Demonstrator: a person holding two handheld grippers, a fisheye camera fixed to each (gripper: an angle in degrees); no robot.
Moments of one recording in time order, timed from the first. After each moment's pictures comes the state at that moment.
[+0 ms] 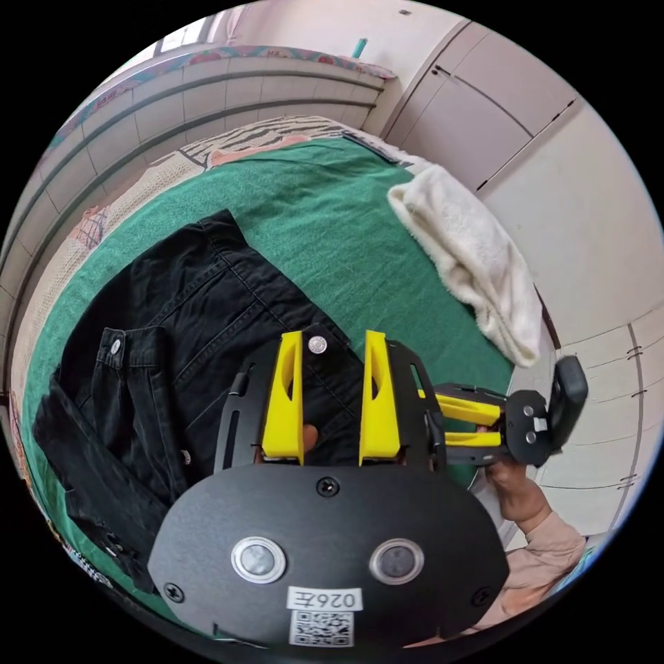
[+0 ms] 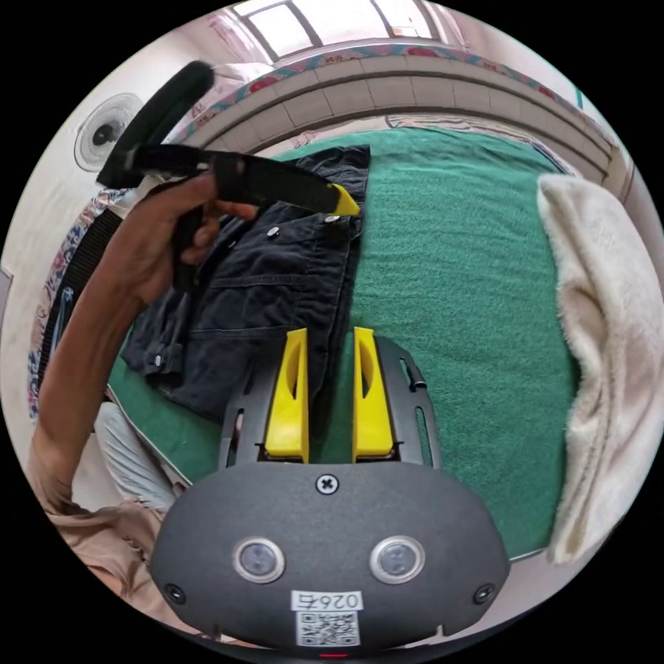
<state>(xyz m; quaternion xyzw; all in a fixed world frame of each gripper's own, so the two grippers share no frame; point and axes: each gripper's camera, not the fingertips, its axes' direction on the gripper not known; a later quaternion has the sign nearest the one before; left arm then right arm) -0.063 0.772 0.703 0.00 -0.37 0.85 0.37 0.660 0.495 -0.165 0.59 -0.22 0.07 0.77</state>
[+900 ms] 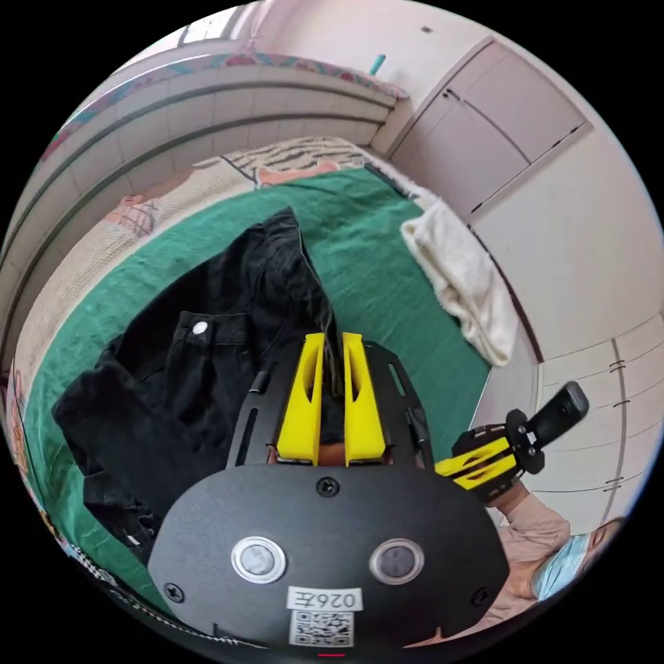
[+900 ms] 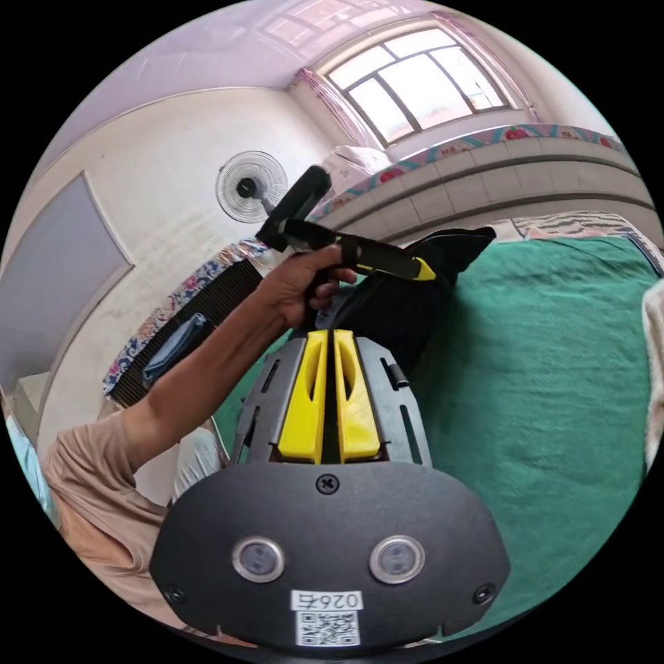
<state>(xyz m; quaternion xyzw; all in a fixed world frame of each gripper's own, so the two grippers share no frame) 0.027 0.732 0.522 0.00 -0.28 0.86 0.42 0.623 0.689 -0.073 0.75 -0.32 -0.11 0.57</state>
